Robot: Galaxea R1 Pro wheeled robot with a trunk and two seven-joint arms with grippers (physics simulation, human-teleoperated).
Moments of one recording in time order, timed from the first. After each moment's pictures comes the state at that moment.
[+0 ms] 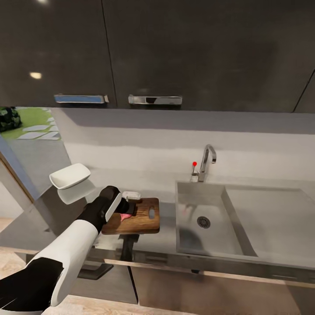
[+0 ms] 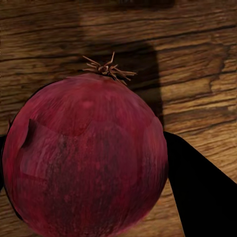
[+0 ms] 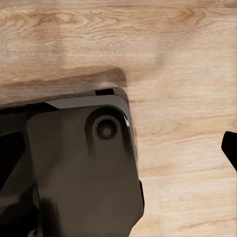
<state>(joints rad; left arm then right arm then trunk) -0.99 -0.07 -0.20 -0.65 0.15 1.01 -0.05 -0.14 0.06 -0.88 -0.04 0.77 -0.31 -0.15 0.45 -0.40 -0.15</state>
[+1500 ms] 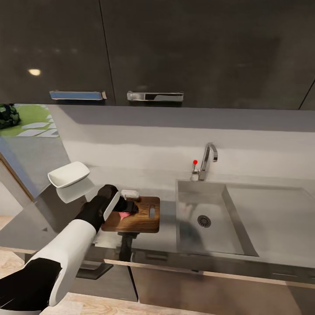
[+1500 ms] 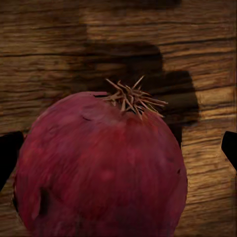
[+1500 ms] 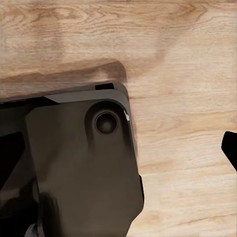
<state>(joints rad) -0.99 -0.06 -0.19 -0.68 0.14 1.01 -0.05 -0.14 0.07 -0.88 -0.04 0.77 -0.31 -0.15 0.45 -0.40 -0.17</state>
